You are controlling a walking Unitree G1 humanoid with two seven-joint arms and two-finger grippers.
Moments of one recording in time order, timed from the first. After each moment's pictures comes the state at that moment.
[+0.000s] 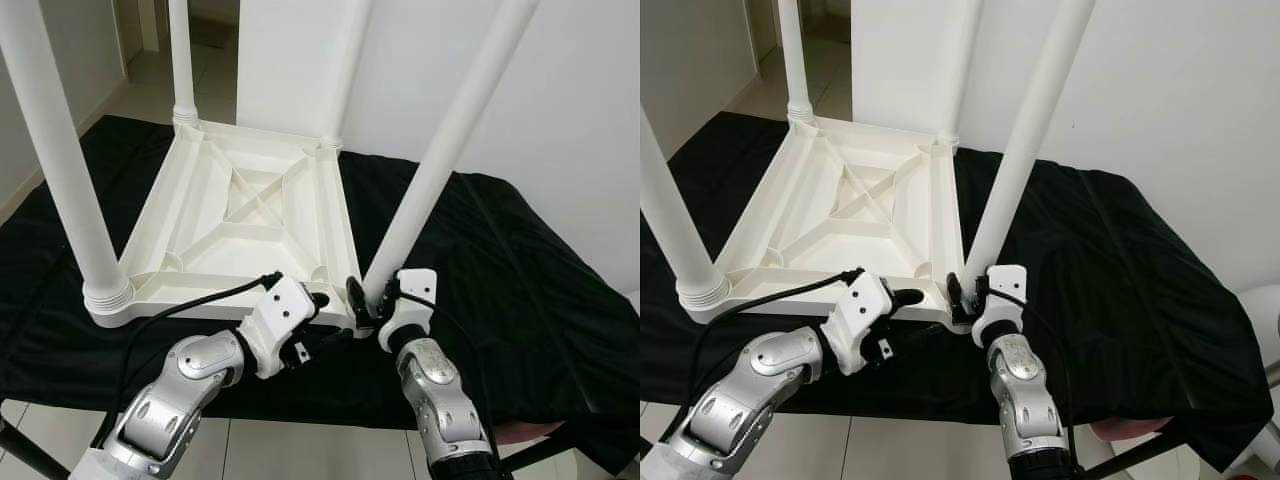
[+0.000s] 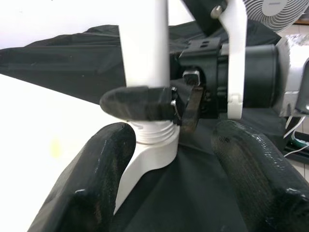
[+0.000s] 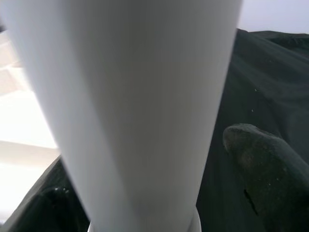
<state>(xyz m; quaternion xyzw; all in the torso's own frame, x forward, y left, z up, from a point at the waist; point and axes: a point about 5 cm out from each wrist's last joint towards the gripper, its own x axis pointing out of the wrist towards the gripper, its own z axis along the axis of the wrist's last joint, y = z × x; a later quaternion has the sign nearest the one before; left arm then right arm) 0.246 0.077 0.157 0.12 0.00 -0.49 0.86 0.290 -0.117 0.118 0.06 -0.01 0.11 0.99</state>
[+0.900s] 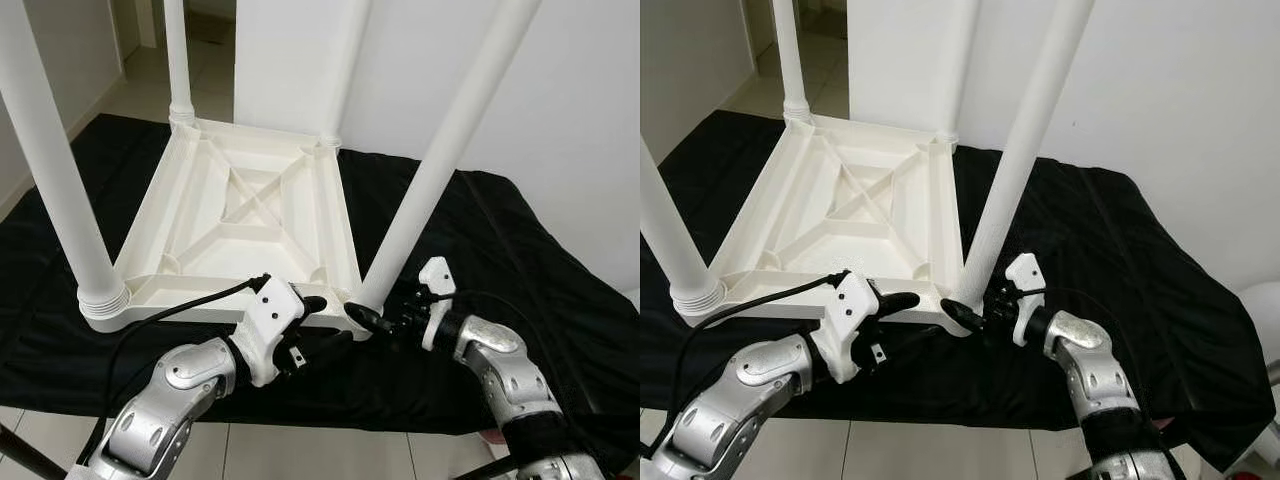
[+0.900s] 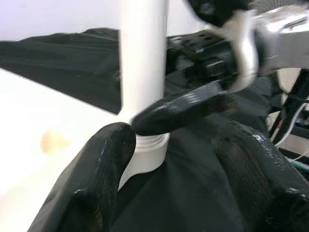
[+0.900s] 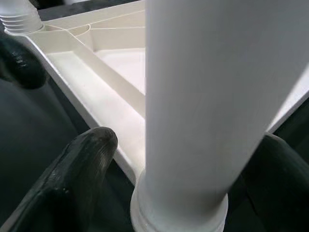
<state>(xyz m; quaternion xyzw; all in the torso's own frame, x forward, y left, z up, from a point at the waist) 0.231 0.079 0.163 0.07 0.00 -0.51 0.86 0.308 -0.149 0.131 -0.06 0.01 0.46 0.89</state>
